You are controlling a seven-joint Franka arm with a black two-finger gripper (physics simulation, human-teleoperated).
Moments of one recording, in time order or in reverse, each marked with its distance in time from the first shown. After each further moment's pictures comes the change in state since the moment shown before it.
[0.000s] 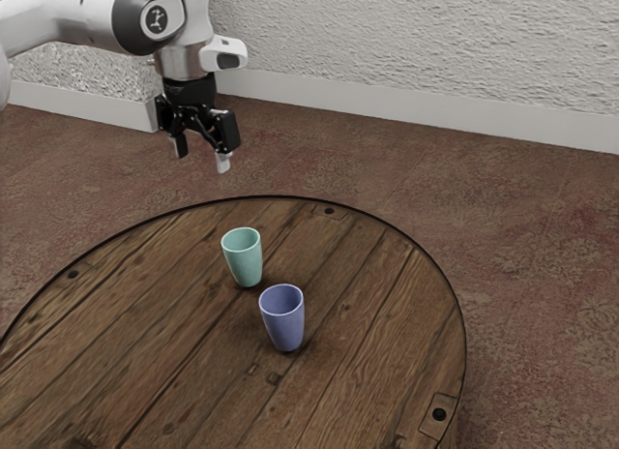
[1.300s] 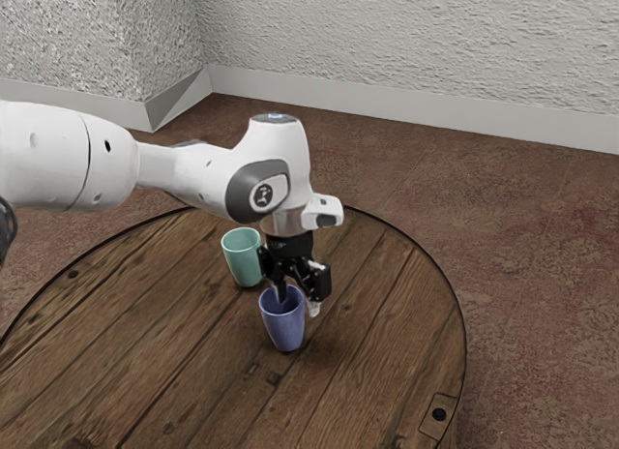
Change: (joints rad) arm -0.069 0.204 -0.141 -0.343 -0.138 0.475 -0.064
